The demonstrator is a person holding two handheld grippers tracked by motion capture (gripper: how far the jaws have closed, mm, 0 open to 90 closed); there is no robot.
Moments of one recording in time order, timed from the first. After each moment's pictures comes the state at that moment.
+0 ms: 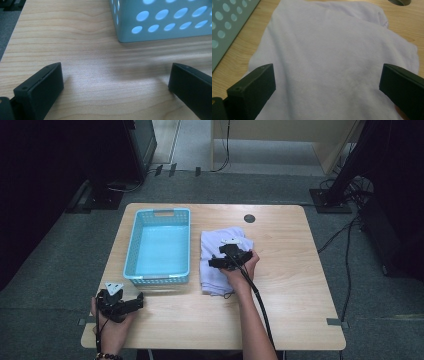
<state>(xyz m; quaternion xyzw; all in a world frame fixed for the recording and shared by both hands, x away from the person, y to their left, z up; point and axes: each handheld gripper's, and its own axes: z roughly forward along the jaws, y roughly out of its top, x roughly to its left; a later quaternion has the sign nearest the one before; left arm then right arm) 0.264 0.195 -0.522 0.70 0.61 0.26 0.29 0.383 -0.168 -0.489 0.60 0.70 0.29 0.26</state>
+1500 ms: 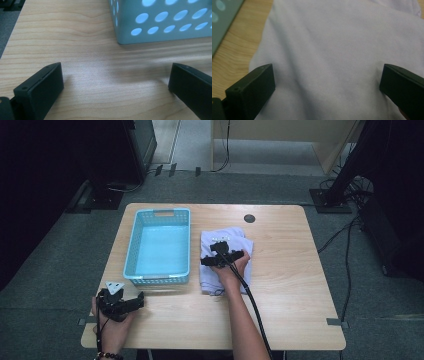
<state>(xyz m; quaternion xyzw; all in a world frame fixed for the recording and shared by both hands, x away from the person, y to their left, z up) 0.266 0.193 -0.522 0.69 0.61 0.26 0.29 0.405 -0.139 -0.508 0.61 0.71 0.24 0.24</state>
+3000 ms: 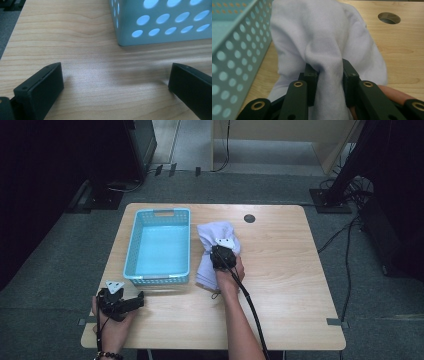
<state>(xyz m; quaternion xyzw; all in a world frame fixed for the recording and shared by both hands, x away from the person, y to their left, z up) 0.269 0.193 -0.522 0.69 0.61 0.26 0.29 0.373 -0.139 -0.478 0.62 0.63 0.35 0.30</state>
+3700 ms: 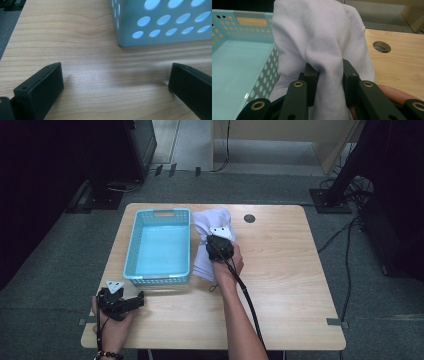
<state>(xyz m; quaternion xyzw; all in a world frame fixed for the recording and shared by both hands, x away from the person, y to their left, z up) 0.269 0.193 -0.522 0.69 0.61 0.26 0.29 0.371 -0.125 -0.425 0.59 0.64 0.37 0.33</state>
